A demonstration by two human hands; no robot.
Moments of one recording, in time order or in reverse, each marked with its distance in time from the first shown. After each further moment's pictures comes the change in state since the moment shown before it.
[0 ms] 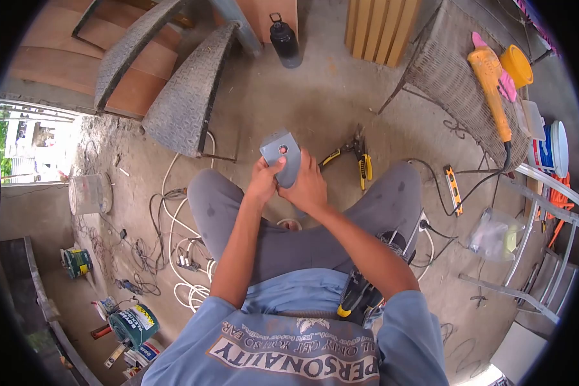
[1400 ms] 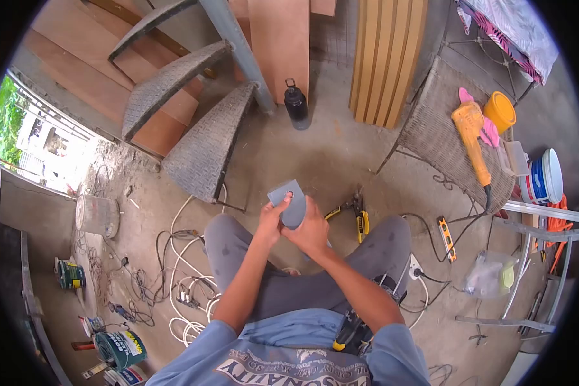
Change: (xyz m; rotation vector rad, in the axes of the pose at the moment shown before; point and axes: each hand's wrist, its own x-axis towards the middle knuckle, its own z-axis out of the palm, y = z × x) left_hand -0.003 0.032 0.027 -0.075 0.045 0.018; right_hand 0.009 -0.024 -0.016 0.033 0.259 -0.188
